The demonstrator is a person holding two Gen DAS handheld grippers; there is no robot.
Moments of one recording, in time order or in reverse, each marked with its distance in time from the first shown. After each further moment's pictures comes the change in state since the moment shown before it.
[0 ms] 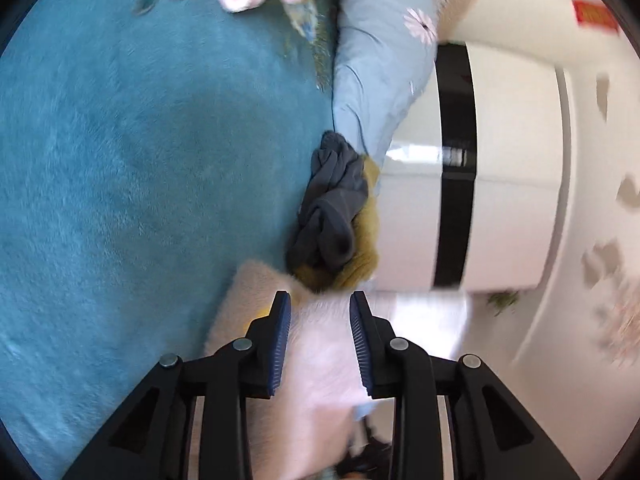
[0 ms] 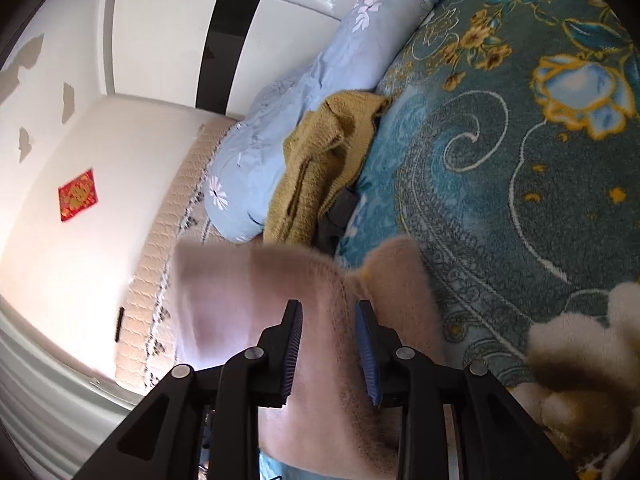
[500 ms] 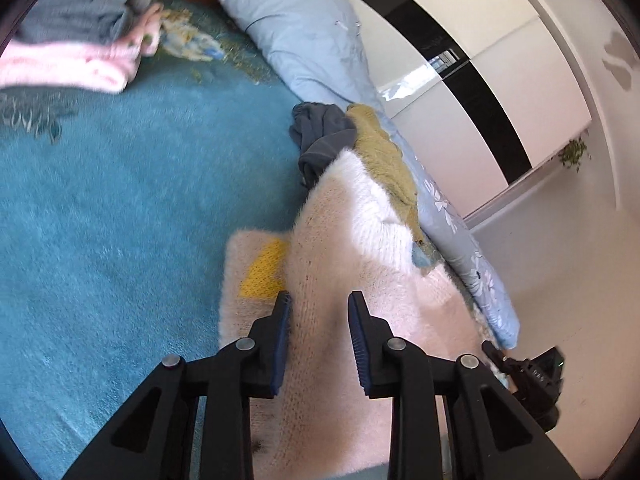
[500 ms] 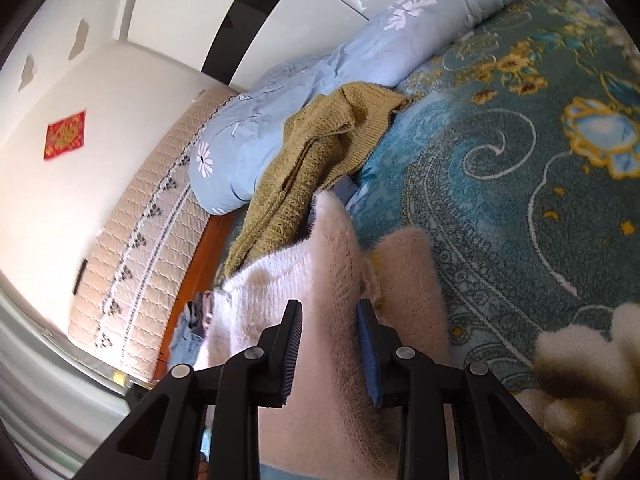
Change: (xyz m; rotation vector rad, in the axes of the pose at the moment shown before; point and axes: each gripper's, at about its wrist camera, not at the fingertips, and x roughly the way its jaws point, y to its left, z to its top) left arm 0.023 -0.055 -0.056 0.583 -0.011 0.308; right arm 0.016 0.026 -0.017 -0.223 0.007 -0.140
